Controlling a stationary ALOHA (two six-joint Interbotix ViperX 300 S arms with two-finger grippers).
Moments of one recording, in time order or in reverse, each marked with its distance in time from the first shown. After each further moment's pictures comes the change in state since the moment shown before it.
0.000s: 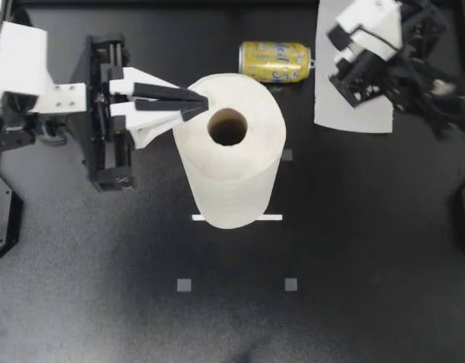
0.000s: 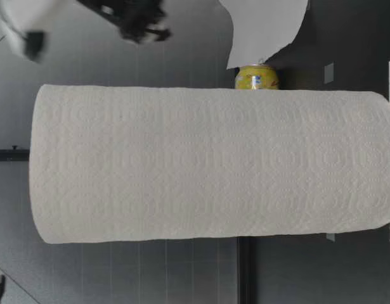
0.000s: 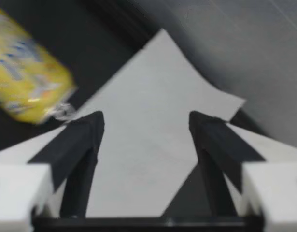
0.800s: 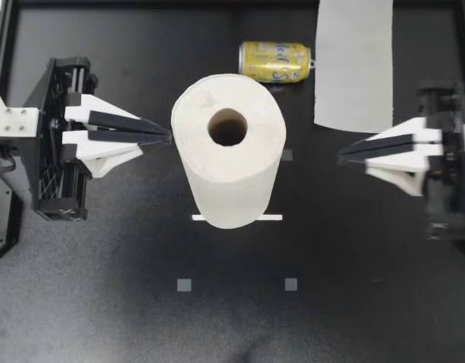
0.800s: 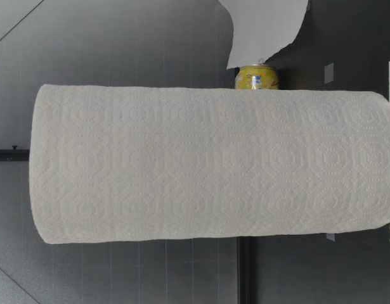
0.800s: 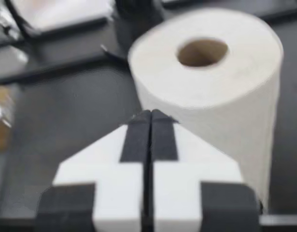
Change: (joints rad) left arm -0.083 -0.140 0.072 -0.005 0.066 -0.044; right arm 0.364 -0.466 0.080 0.123 -0.634 0.049
